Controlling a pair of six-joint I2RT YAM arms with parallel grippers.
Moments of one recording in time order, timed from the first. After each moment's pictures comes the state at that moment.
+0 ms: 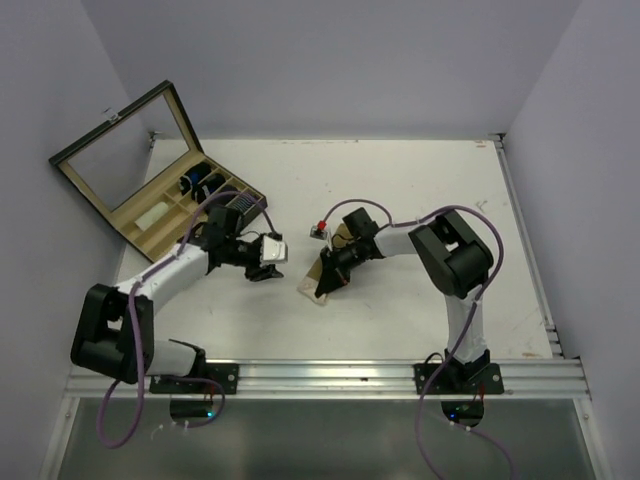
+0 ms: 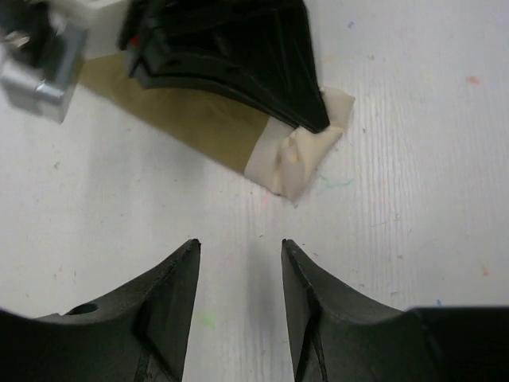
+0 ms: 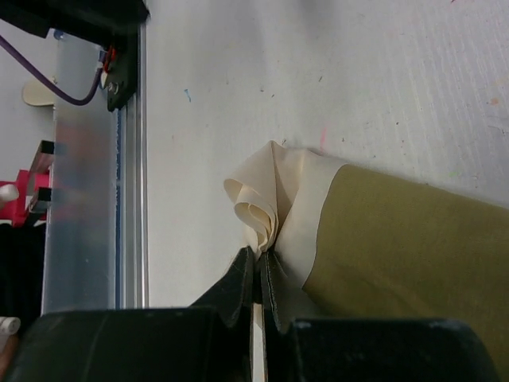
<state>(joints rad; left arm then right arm) -0.28 1.37 0.77 -0.40 0.89 1.04 0.58 2.06 1.06 -0.13 -1.10 -0.14</state>
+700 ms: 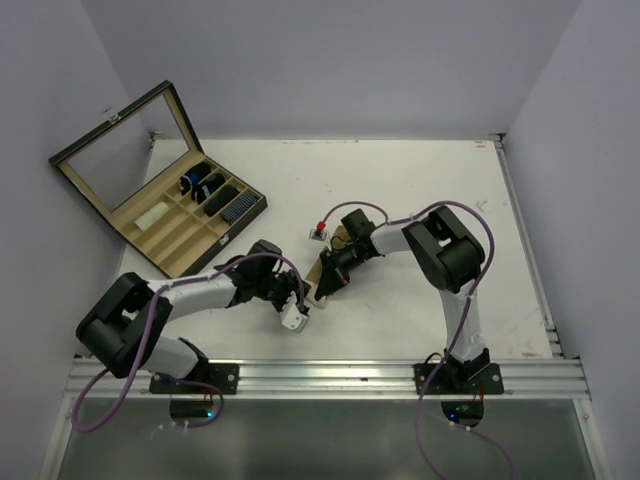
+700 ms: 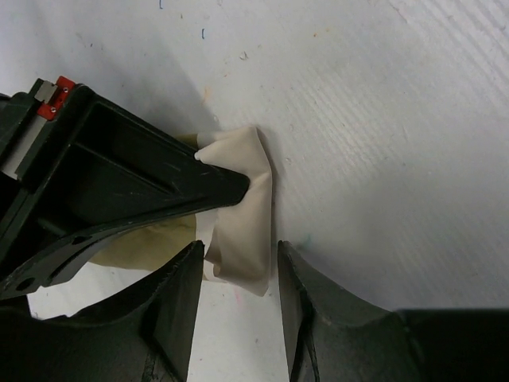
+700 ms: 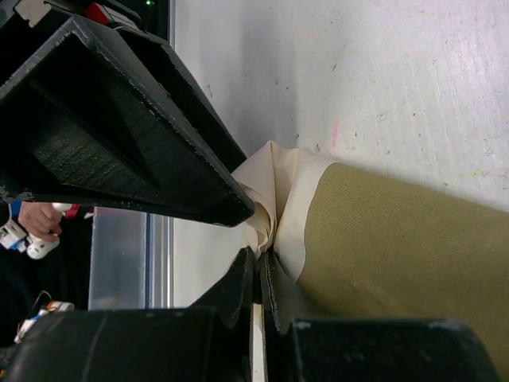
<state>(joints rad) -0.66 1.40 0.54 -0.09 0.64 1.52 0.57 2.13 1.11 -0.20 -1.19 -0.13</state>
